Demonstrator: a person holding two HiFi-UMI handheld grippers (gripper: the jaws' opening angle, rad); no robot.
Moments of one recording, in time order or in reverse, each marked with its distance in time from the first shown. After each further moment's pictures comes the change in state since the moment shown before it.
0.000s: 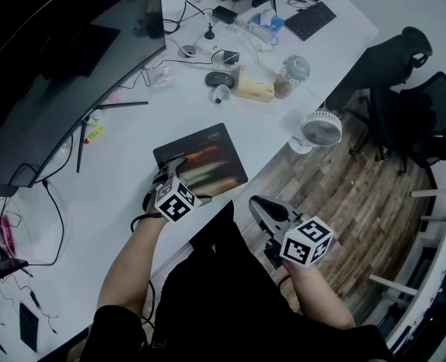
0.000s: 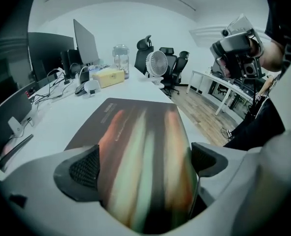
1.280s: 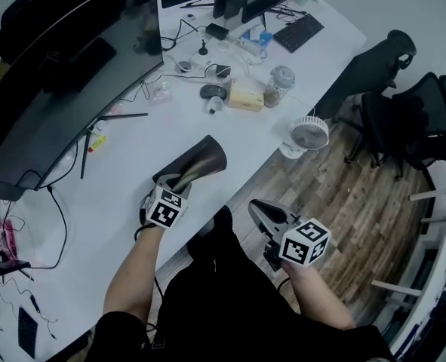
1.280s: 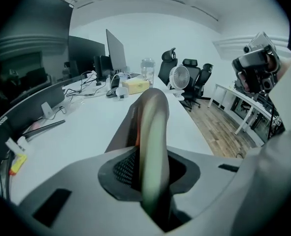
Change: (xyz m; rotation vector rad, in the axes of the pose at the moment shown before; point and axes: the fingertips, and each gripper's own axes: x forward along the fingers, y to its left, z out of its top) left arm -0.043 0.023 -0.002 -0.225 -0.098 0.208; right arm -0.027 0.011 0.007 -0.007 -0.038 -0.007
